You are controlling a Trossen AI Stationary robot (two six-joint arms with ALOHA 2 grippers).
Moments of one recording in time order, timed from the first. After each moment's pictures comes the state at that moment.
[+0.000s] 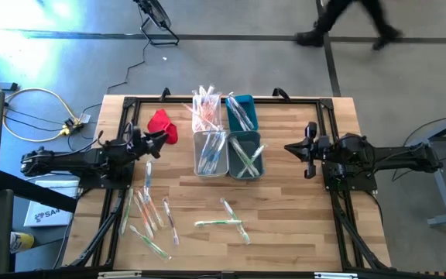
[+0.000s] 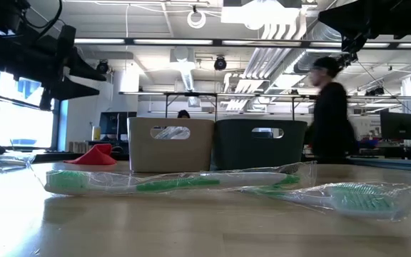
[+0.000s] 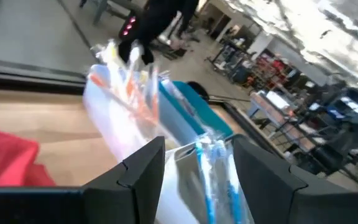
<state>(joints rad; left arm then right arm) 0.08 0.20 0.08 0.06 -0.62 -0.69 -0.02 0.38 0.26 0.24 0.09 -0.03</state>
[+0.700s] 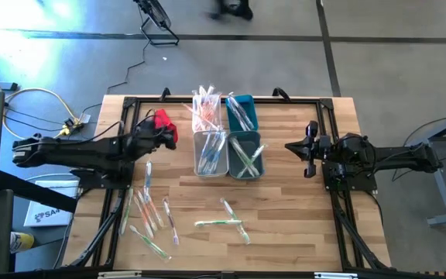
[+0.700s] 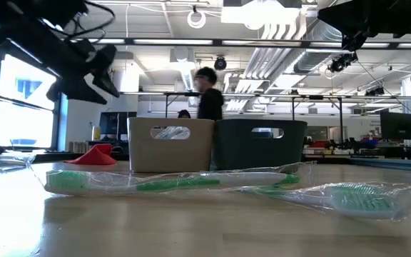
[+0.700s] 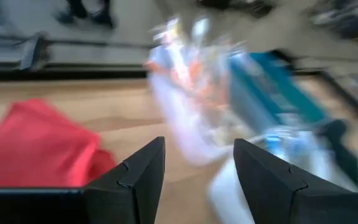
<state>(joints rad) 0.15 0.74 0.39 -0.15 -0.72 -0.81 -0.02 0.39 0.26 0.26 0.10 -0.05</state>
